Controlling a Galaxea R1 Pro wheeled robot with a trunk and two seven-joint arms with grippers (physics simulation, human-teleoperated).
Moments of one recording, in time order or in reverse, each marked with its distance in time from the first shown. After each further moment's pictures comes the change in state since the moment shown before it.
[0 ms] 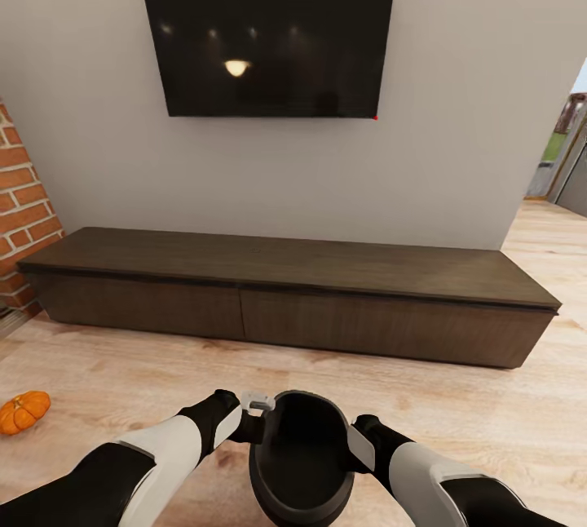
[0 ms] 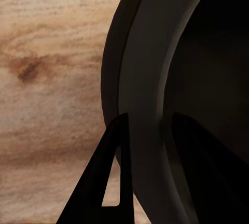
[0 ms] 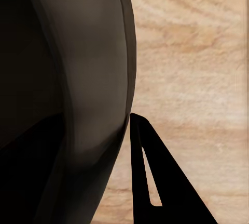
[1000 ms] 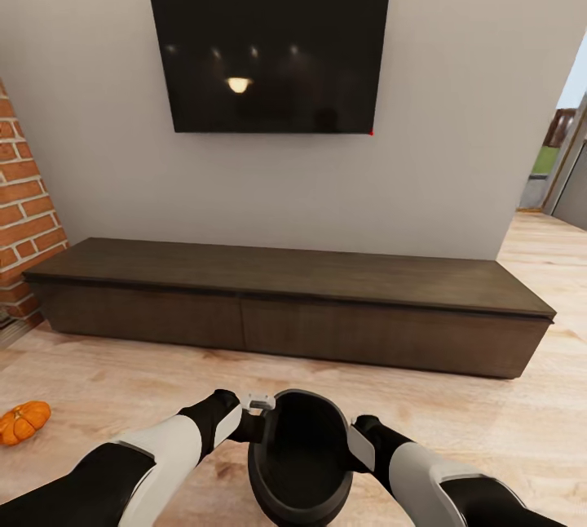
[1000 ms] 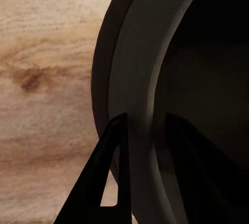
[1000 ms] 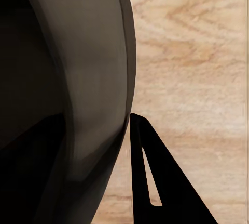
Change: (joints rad) left arm 0.000 0.000 0.013 -0.002 0.010 0.001 -0.003; right arm 0.000 0.000 0.019 0.001 -0.022 -0.012 0.008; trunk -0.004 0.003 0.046
